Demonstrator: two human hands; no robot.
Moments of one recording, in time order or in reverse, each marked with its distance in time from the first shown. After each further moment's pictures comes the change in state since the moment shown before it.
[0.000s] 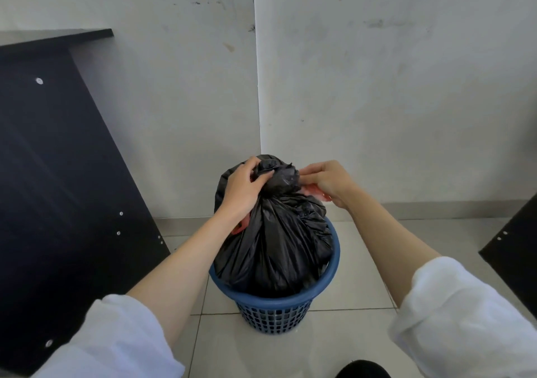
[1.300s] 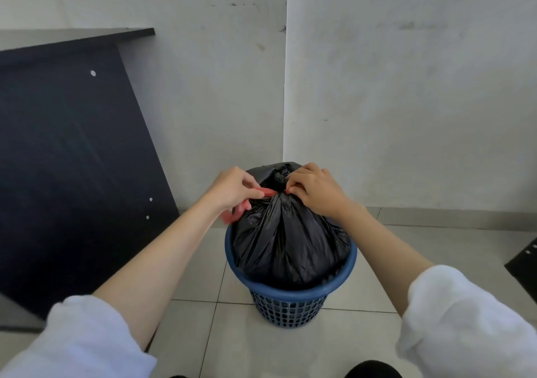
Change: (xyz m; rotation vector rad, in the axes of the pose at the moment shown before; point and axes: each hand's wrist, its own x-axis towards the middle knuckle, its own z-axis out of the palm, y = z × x) left_hand -0.028 0.006 -0.074 0.303 -0.291 -0.330; right_hand -0.001 0.020 0.052 -1.081 -0.048 -0.710
